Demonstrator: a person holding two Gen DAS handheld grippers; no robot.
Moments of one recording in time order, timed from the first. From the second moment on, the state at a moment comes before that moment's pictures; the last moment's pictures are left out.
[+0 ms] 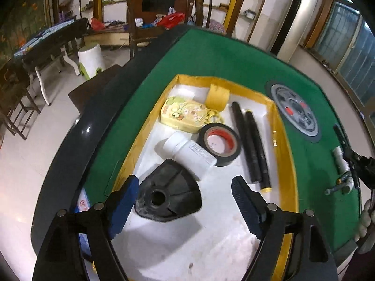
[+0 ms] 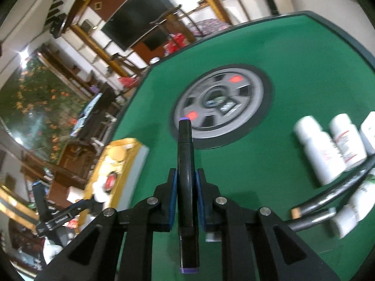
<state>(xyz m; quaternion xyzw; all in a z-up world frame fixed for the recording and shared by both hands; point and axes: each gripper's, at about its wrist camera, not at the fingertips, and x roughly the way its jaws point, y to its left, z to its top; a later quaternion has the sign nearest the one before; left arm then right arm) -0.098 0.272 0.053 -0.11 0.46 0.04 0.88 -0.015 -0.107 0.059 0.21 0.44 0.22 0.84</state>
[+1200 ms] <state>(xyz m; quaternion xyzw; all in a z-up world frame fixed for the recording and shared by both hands) -0.165 0.313 0.053 -0.17 0.40 0.02 0.90 -0.040 0.146 0.030 0.07 0.54 0.32 0.77</state>
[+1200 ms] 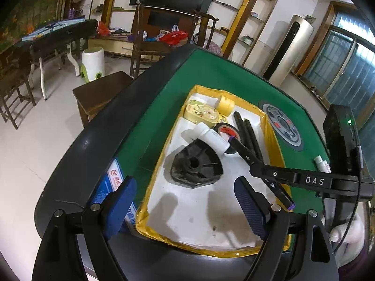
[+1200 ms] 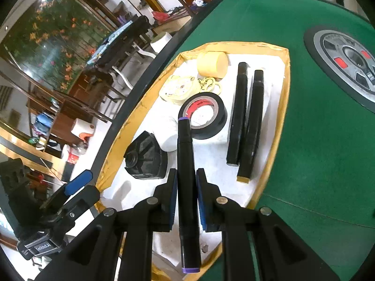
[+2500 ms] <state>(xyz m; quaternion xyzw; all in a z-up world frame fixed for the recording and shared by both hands) -0.167 0.335 0.044 -0.20 0.39 0.02 0.90 -0.026 0.139 0.063 0.02 0.52 0.28 0.81</state>
